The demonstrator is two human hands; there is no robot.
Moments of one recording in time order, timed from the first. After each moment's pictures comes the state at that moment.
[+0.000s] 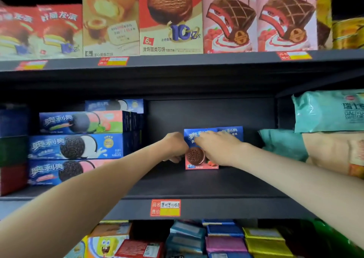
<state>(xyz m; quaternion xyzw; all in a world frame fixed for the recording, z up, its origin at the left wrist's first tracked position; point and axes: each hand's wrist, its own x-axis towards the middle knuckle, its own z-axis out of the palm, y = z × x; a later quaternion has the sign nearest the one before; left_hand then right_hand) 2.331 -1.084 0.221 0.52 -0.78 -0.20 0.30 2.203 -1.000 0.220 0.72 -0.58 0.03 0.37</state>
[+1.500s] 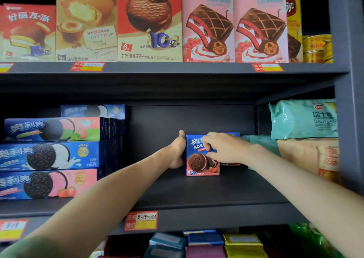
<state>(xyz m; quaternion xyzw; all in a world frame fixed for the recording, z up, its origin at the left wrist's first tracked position) 2.260 -1.107 0.217 0.34 -0.61 -0.61 0.38 2.133 -0.990 0.234 0.75 -0.61 0.15 0.21</state>
